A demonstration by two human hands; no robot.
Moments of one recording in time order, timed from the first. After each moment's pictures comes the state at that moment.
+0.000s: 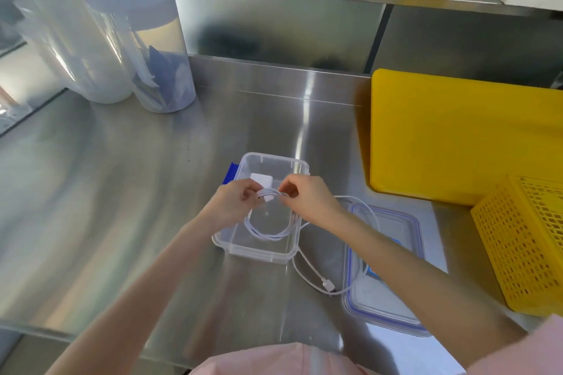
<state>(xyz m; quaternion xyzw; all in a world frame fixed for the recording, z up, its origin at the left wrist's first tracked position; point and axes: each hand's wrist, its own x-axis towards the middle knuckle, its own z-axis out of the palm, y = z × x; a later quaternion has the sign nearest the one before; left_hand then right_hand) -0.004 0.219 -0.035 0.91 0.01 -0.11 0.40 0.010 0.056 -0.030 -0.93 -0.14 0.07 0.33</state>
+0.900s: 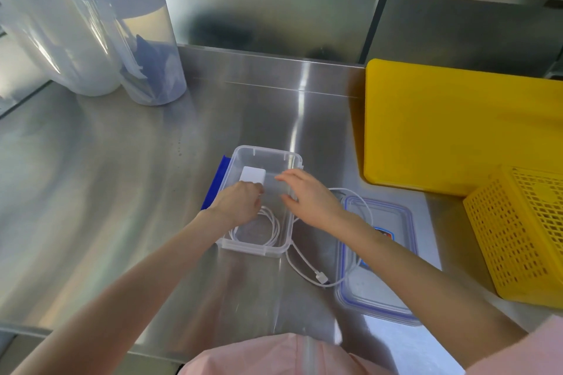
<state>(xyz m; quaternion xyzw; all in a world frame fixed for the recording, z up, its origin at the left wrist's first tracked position) 0.009 0.200 -0.058 0.98 -0.11 -0.15 0.11 0.006 0.039 -0.050 -0.94 -0.22 0.05 0.25</state>
